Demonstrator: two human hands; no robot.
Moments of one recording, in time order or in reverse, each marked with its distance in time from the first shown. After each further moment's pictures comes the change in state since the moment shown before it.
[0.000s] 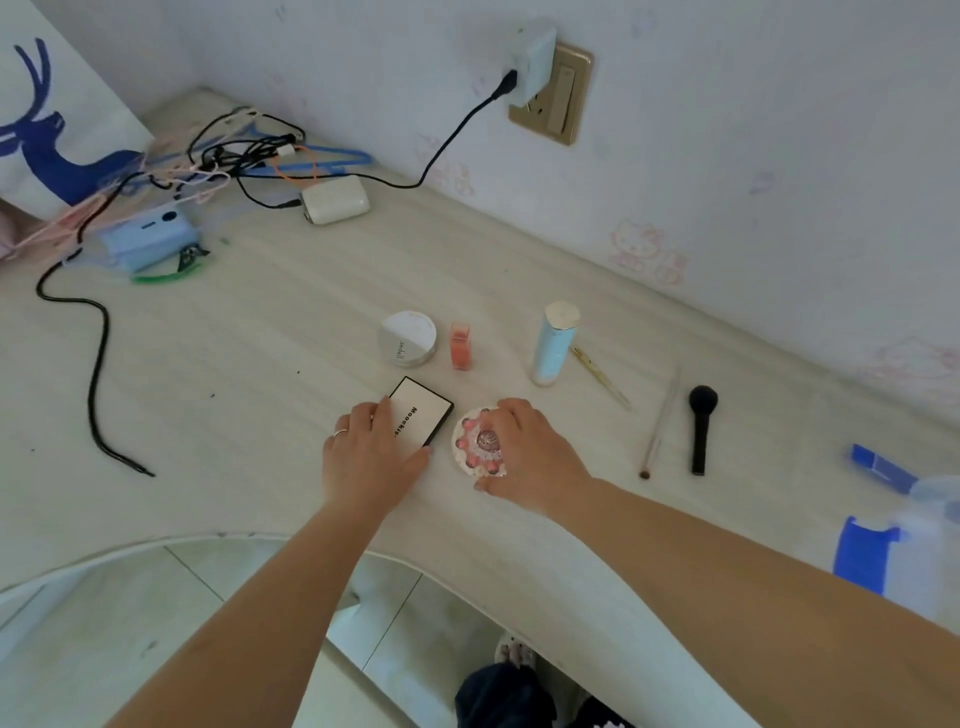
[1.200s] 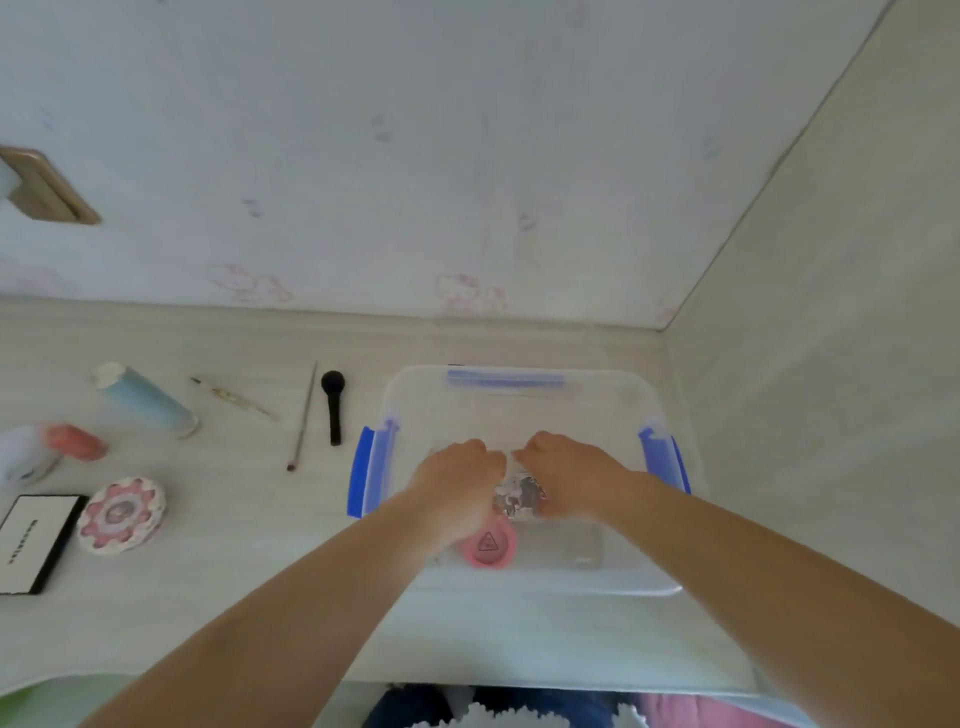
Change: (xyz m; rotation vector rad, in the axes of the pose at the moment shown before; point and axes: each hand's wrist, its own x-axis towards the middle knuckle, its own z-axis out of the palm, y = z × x) left_hand -0.208 0.391 -0.001 0.299 -0.516 0.998; right_hand -0.321 0.253 -0.084 -0.147 -0.105 0.418
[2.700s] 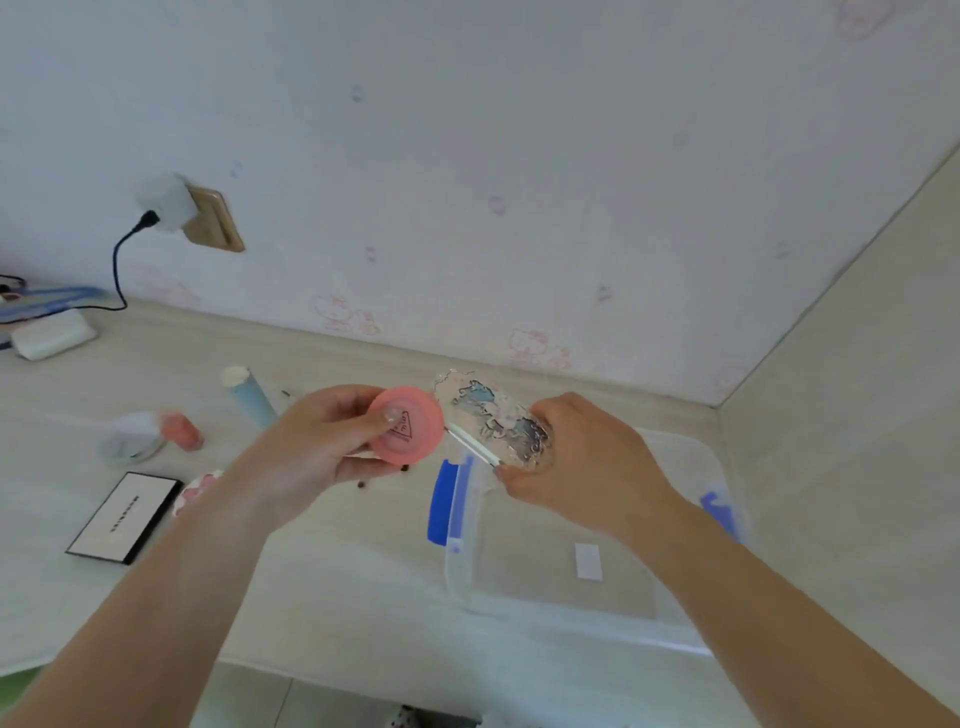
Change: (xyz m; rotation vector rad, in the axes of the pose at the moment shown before) left_hand -0.132 -0.110 -0.082 -1.550 0.454 -0.167; right_hand -0.054 -0.102 -0.108 0.277 0.503 0.042
